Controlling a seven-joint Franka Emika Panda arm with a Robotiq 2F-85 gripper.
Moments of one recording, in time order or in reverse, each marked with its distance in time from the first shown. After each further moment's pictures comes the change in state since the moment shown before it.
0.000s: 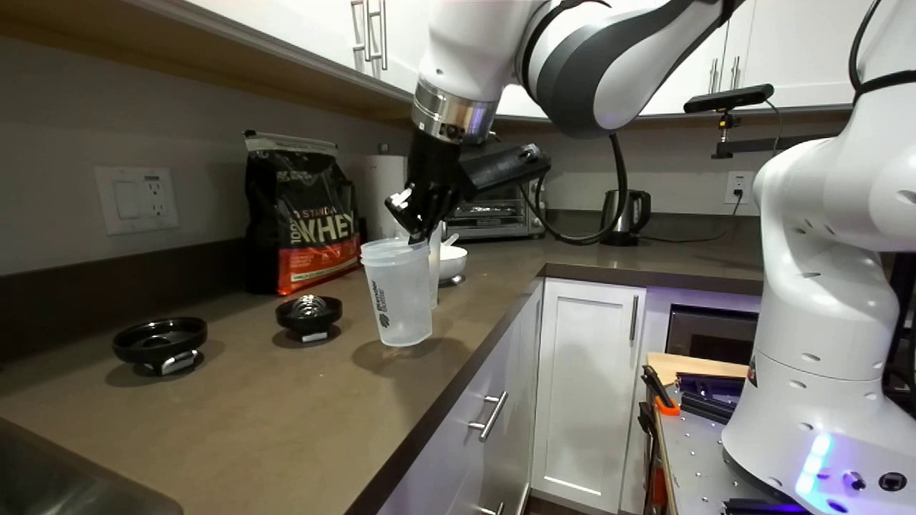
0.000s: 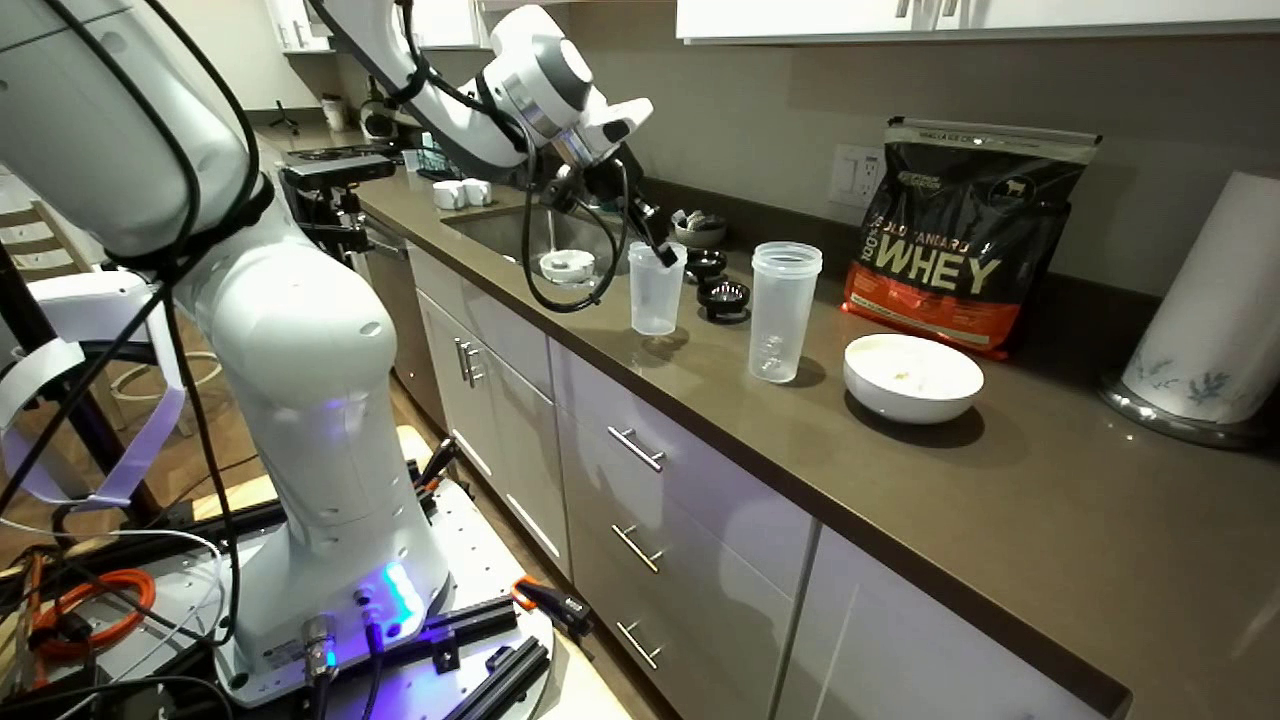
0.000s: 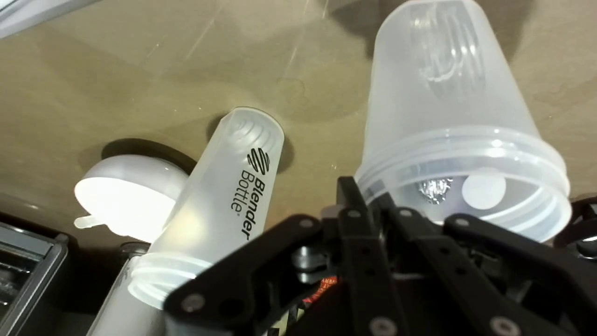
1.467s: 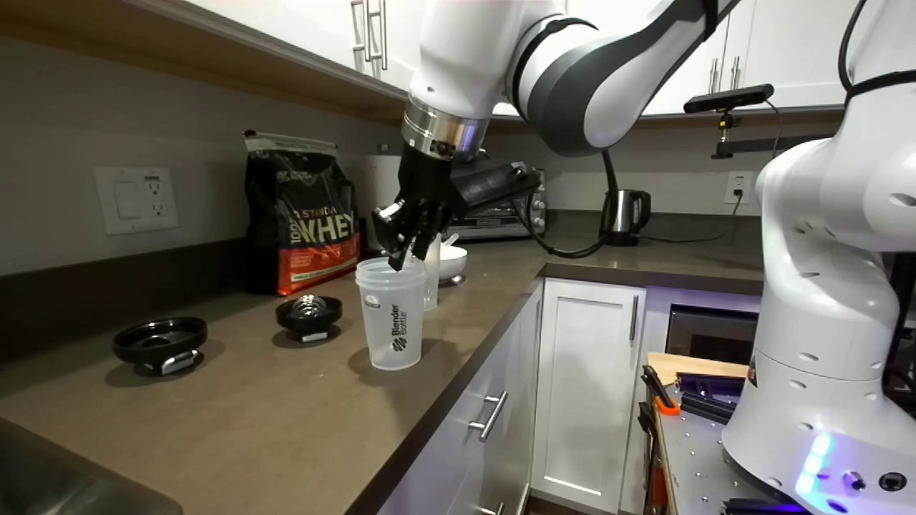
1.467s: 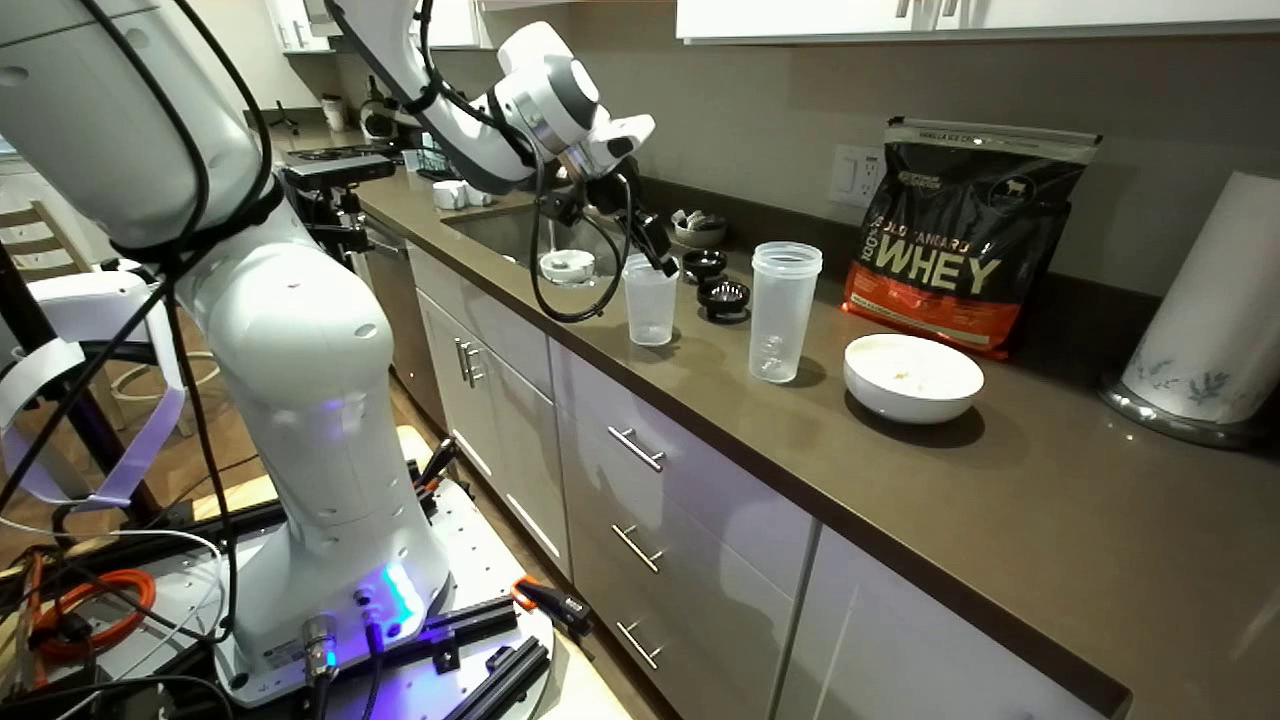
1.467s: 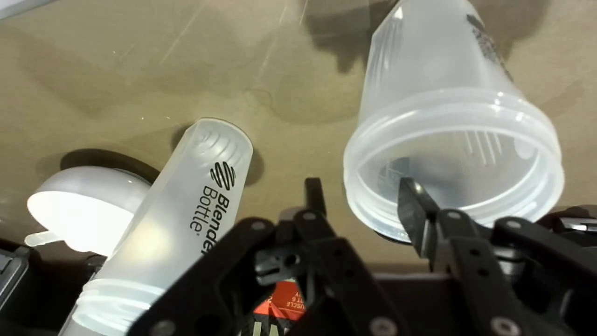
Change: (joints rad) arm -0.027 0.064 0.026 0.009 0.000 0.077 0.001
